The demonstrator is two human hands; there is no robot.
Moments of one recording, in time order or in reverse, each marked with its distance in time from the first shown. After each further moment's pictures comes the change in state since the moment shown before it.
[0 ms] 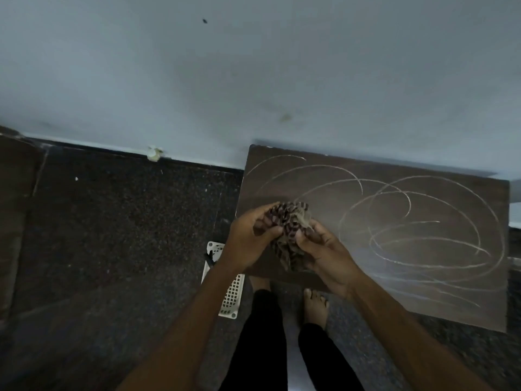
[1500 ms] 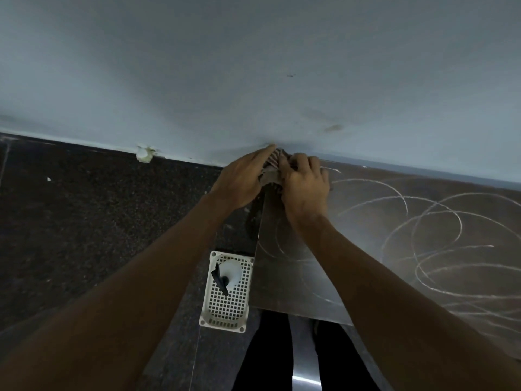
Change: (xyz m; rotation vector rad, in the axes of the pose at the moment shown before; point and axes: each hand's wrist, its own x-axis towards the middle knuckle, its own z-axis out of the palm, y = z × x) left_hand 0.171 -0.035 -0.100 0.633 -0.209 0.191; right_hand 0.191 -0.031 0.091 -1.748 0.566 -0.594
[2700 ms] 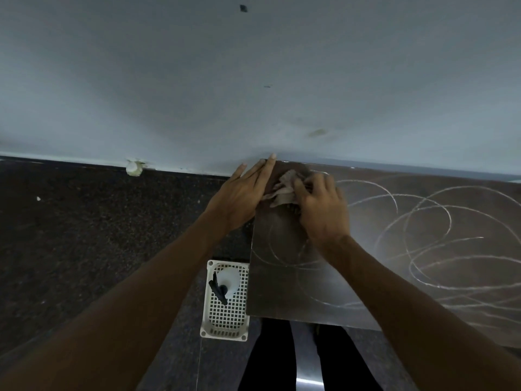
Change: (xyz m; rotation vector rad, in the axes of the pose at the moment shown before) left_hand -0.010 0.005 0.017 0.455 -0.049 0.302; right_hand -0.034 0.050 -0.009 -0.111 -0.059 -0.042
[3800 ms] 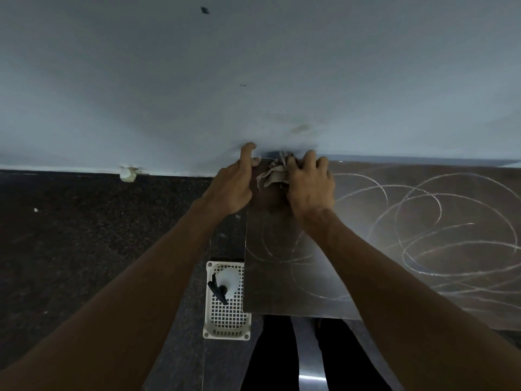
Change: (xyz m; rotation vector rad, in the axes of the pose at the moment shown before) left_hand 0.020 0.006 -0.027 -0.398 -0.035 -0.286; right_hand 0.036 -0.012 -0.019 0.025 -0.080 0.229
